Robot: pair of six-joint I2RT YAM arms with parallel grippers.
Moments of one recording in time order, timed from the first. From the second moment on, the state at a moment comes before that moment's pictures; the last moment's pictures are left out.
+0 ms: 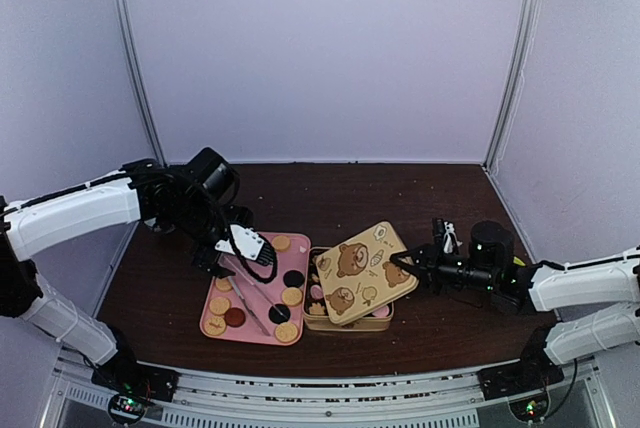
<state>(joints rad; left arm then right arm) -0.78 1.39 1.17 -0.88 0.01 1.22 0.72 1.15 0.32 0.56 -0.29 1.31</state>
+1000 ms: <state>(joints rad) -0.78 1.66 1.36 -1.01 0.06 0.98 0.75 1.24 0.60 -0.23 -0.21 0.85</state>
